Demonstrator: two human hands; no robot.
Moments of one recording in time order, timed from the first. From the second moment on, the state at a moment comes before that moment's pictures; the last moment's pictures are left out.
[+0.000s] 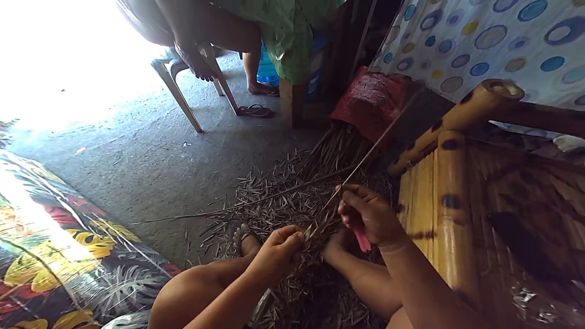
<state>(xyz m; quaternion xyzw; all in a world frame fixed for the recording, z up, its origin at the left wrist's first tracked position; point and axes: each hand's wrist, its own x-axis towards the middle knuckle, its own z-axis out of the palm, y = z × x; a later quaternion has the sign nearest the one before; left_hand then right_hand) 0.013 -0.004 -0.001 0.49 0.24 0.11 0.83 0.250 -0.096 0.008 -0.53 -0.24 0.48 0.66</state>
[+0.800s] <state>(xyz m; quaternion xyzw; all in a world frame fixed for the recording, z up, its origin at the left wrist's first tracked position) 0.011 -0.004 0.004 0.78 0.25 0.20 0.53 0.223 -0.100 0.016 -0.57 -0.20 0.47 0.65</state>
